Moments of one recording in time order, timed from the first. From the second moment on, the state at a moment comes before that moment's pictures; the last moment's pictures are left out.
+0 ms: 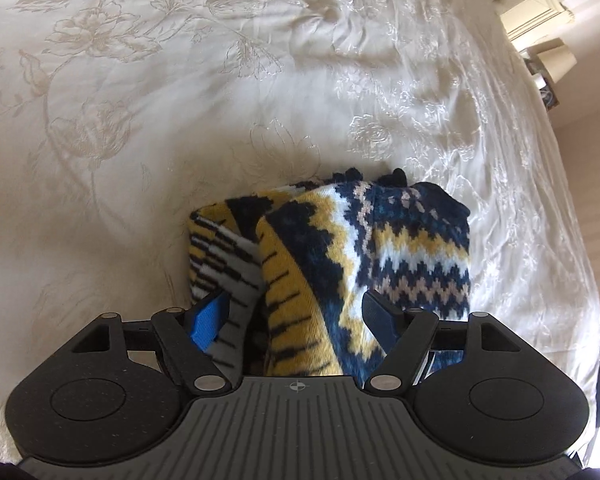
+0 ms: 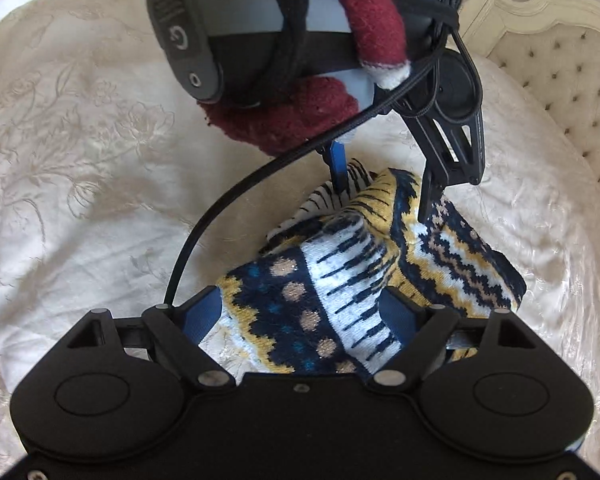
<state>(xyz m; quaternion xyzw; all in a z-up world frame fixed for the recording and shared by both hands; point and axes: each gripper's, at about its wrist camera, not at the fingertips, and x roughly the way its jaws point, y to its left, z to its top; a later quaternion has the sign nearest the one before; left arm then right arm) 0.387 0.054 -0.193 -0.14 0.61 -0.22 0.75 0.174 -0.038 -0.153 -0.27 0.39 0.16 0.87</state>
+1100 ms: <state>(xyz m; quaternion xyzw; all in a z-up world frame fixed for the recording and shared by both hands) 0.359 0.095 -0.172 -0.12 0.54 -0.22 0.80 0.198 -0.137 -0.122 -0.02 0.44 0.18 0.88</state>
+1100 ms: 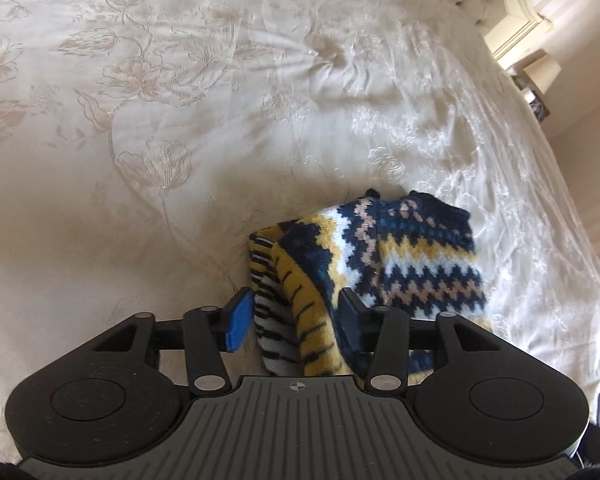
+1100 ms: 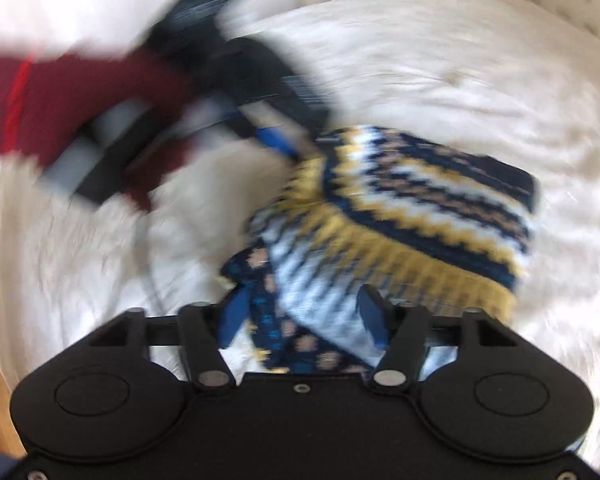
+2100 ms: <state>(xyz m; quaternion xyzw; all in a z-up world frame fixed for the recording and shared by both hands) 0.300 0.073 -0.249 -0.27 0.61 -0.24 0.70 0.295 -0.287 -0.221 0.37 0.49 0.12 0.78</state>
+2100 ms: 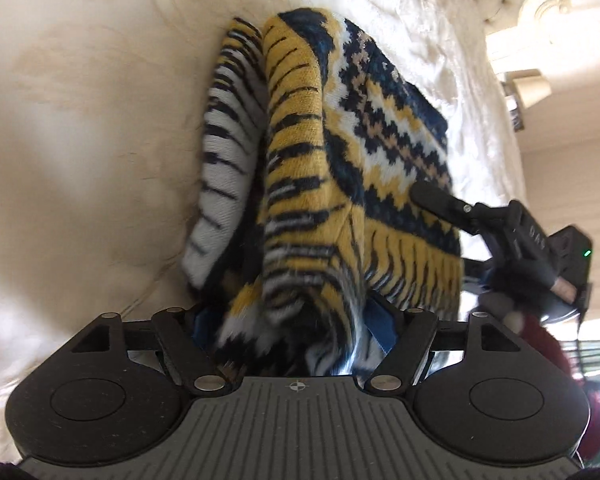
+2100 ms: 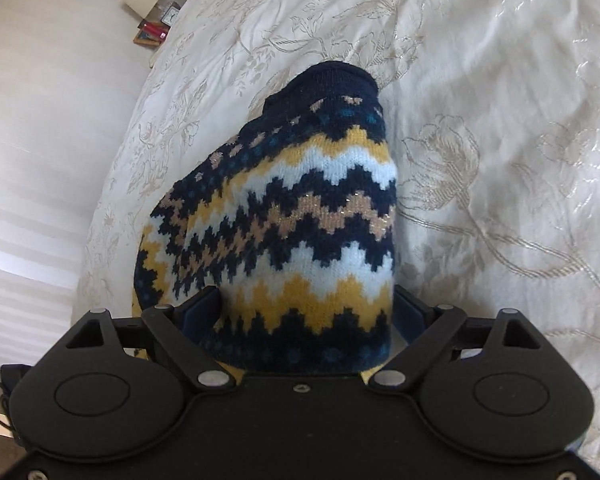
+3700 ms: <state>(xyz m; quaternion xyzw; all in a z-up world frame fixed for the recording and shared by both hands) 0.028 -0.068 -0.112 -0.08 0.48 -0.26 0.84 0.002 -0.404 -0.146 0.29 0.48 0.07 0.82</state>
